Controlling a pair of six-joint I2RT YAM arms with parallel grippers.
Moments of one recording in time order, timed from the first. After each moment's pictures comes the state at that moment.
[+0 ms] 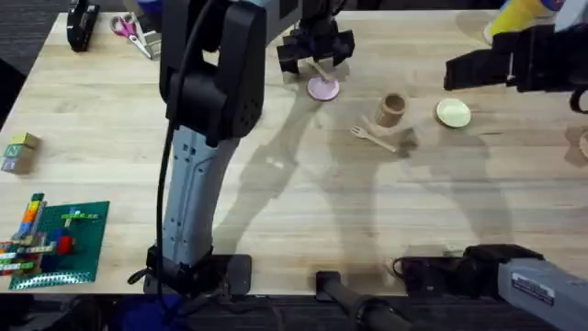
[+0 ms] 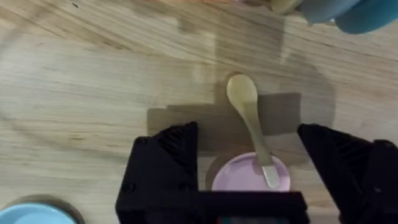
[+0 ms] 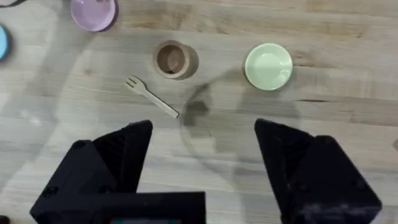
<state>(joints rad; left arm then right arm) -0.46 2.41 2.11 -0.93 -0.07 -0.66 0.02 1.16 1.30 -1.17 -0.06 -0.01</state>
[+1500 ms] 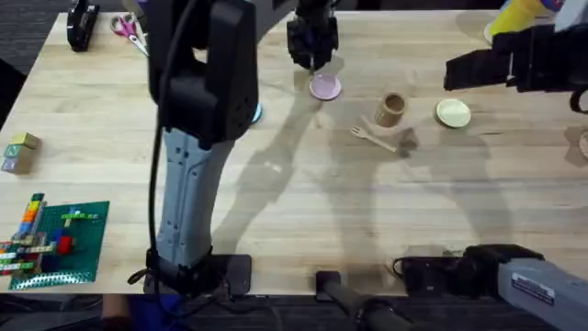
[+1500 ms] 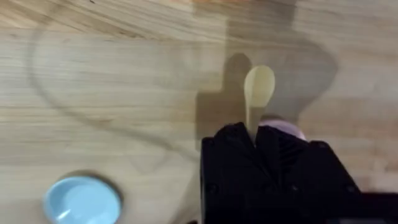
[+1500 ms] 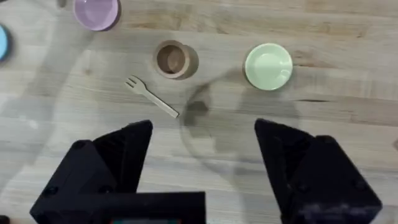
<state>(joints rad) -0.46 2.36 2.15 -1.08 -0.07 -0.52 0.02 1.16 1.30 -1.17 -0.06 -0.01</state>
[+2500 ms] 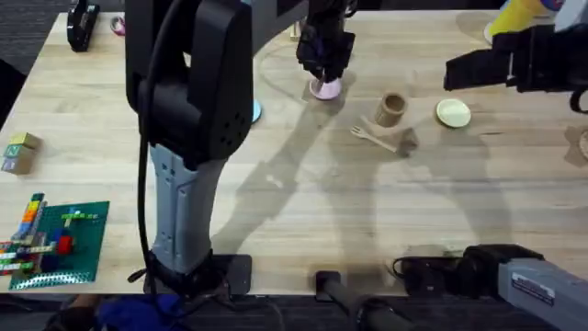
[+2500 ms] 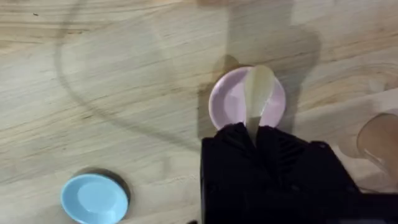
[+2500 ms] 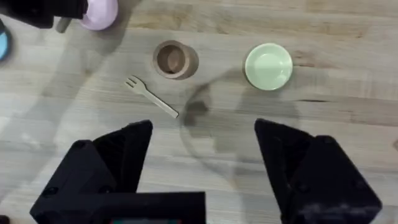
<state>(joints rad) -0.54 2.22 1.96 -1.03 -0.04 -0.29 0.02 1.16 1.30 -1.17 -0.06 -0.01</state>
